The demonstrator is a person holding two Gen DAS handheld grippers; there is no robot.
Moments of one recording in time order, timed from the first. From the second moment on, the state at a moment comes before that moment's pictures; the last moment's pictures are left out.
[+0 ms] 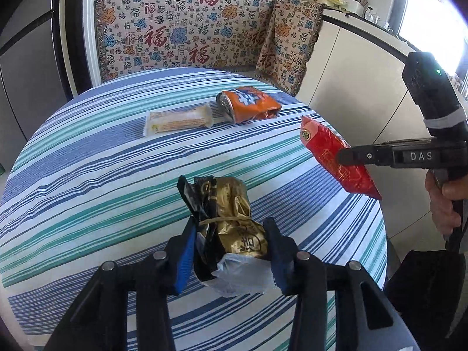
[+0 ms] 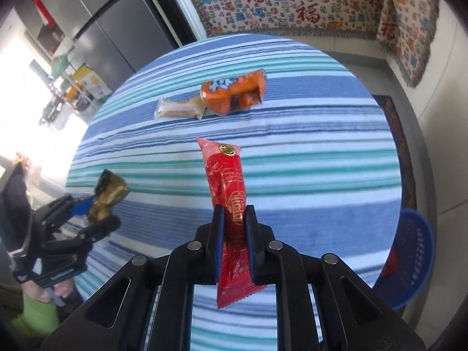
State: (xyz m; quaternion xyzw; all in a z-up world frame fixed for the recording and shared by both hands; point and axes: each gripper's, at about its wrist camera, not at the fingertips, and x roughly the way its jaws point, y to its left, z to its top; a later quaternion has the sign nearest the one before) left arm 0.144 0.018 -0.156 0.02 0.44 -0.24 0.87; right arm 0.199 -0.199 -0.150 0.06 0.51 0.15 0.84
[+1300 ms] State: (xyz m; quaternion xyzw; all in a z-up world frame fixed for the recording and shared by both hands) left arm 0.119 -0.276 -0.134 0.10 0.41 -0.42 0.80; right arm 0.112 -0.447 -0.151 0.18 0.46 -0.05 0.87
